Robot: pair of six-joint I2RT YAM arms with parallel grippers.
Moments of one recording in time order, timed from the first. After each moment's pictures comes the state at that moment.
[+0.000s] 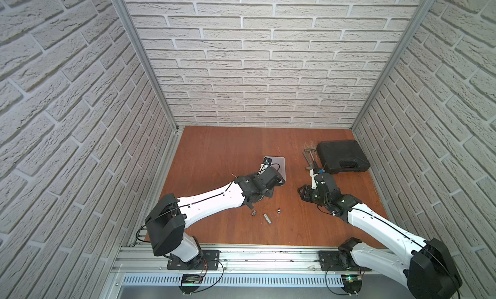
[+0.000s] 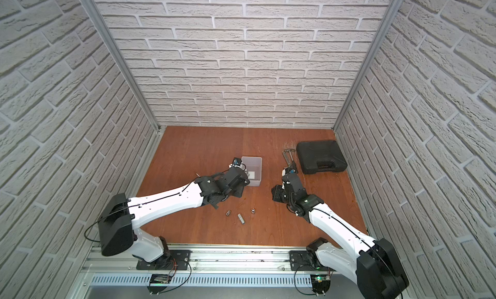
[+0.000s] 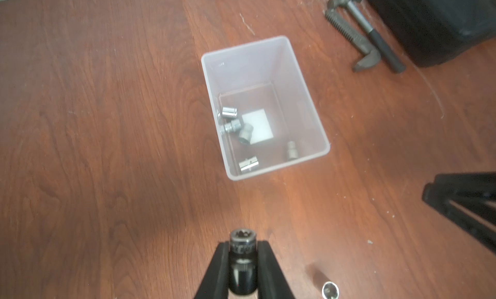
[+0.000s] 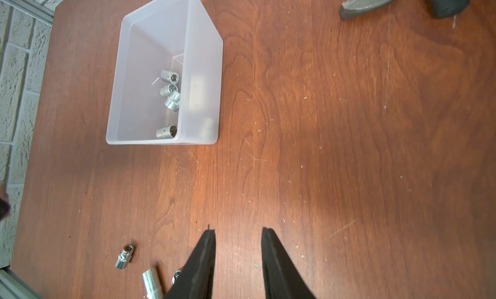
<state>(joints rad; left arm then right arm) -1.00 1.53 1.16 -0.56 -0.43 -0.52 0.42 1.06 0.55 -0.33 -0.02 0.65</state>
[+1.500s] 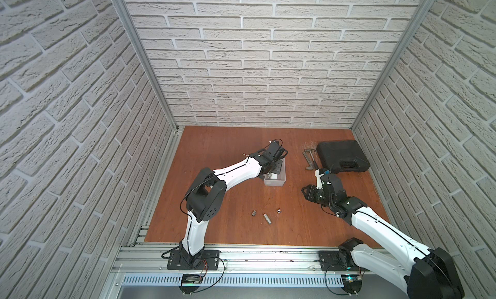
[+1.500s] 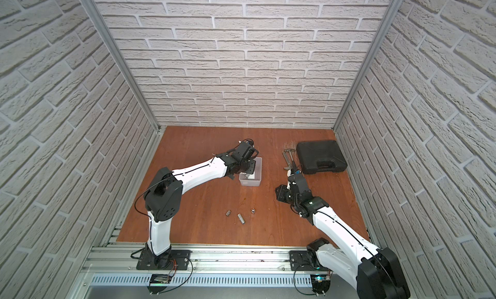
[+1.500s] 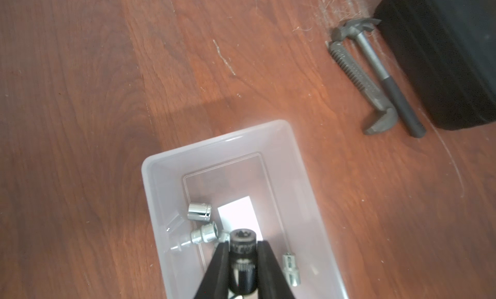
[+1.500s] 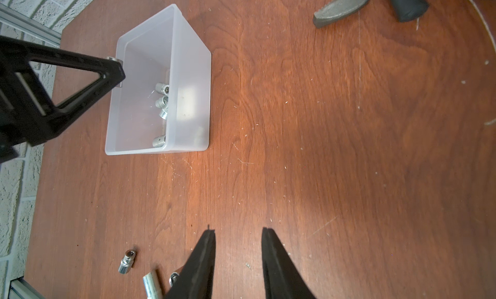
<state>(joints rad) -0.79 2.00 1.55 -0.47 -0.16 -0.40 0.34 1.00 0.51 -0.33 -0.07 0.65</state>
